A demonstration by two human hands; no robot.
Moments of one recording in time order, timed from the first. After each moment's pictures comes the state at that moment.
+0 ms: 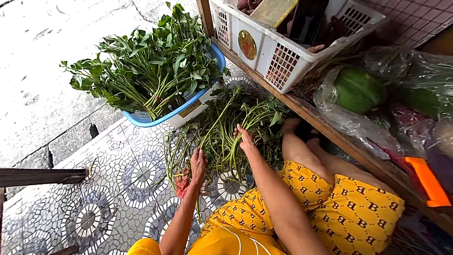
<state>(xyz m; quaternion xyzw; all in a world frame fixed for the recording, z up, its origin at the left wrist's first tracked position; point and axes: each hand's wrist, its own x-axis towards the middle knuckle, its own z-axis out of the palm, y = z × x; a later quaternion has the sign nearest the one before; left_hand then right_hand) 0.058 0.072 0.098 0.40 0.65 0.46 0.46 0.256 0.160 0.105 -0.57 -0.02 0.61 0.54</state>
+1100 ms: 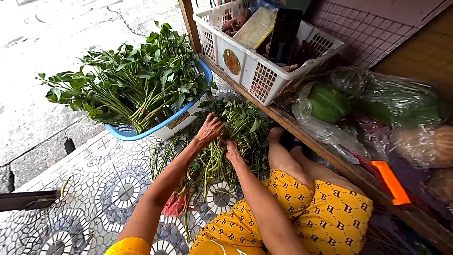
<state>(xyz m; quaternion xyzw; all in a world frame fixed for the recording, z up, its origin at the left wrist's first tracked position) 0.134 0.234 0.161 0.95 0.27 0.13 -0.03 0.249 0.164 0.102 -0.48 -0.05 0.66 0.58</state>
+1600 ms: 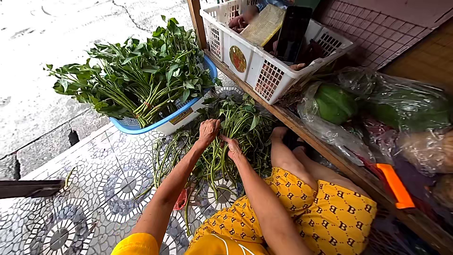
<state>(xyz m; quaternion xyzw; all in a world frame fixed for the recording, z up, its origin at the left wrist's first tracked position) 0.132 0.219 0.144 0.79 0.55 0.18 0.20 0.248 0.159 0.102 -0.53 -0.09 0.67 0.52</state>
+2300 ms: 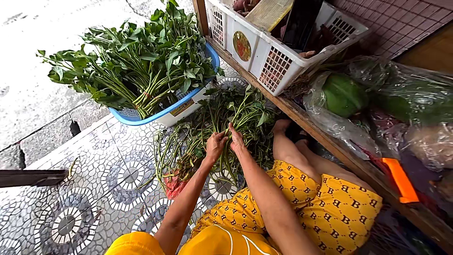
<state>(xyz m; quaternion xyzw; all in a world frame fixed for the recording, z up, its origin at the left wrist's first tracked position) 0.139 0.138 0.107 0.64 0.61 0.25 0.40 0.248 0.160 0.093 -0.57 -0.06 0.61 0.55</state>
